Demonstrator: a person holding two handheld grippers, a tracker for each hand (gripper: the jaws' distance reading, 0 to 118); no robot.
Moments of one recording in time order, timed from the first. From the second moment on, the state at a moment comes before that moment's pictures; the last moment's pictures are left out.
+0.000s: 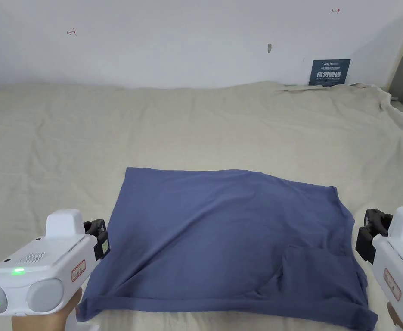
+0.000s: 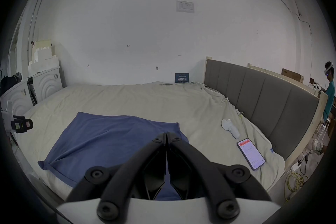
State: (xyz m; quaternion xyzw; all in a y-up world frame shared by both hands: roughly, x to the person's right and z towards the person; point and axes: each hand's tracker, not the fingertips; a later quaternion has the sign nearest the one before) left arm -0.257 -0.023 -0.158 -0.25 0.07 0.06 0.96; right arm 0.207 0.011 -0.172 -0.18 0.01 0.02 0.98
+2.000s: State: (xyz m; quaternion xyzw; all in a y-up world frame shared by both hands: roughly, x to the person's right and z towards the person) left arm -0.304 -0.117 -0.157 -0.46 0.07 0.08 0.88; right arm 0.235 -0.137 -0.181 -0.46 0.00 -0.01 0.89
